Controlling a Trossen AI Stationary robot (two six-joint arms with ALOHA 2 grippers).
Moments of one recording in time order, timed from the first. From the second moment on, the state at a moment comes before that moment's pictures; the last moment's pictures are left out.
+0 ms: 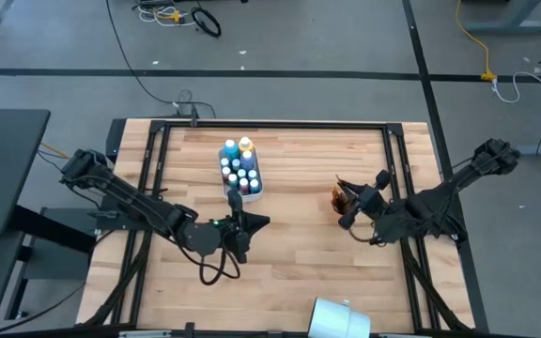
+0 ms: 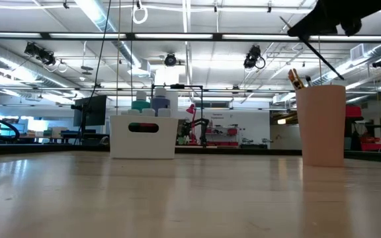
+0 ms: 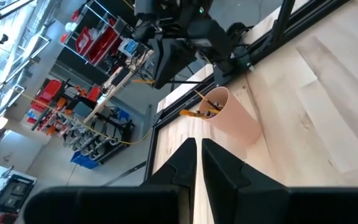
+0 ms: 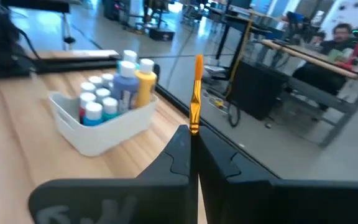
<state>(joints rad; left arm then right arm) -0.50 1.46 1.14 -0.01 -0.83 0.53 0.56 0.99 0.62 -0.18 1.31 0.30</state>
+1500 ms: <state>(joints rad) -0.54 1.46 1.14 -0.01 -0.87 0.42 0.47 0.82 0.13 0.89 0.75 -0.31</state>
